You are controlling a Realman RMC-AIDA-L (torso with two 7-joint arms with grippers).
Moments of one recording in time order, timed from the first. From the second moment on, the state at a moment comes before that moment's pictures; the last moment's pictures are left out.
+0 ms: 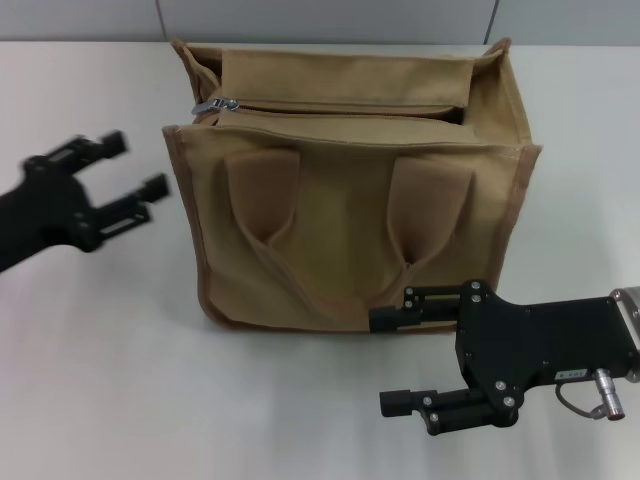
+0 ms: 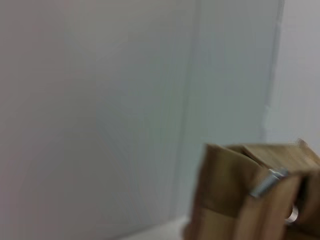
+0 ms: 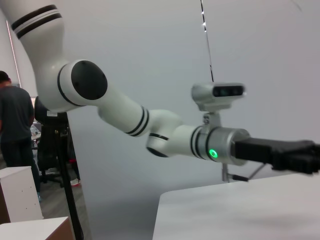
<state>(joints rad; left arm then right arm) -0.34 -2.07 0.46 0.58 1.81 1.63 -1.03 0.49 2.09 -1.05 -0.53 -1.76 -1.83 1.06</state>
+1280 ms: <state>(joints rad) -0.42 -2.07 0.54 0.46 1.64 1.56 -0.93 0.50 2.09 -1.04 -0.48 -1.71 -1.82 1.05</state>
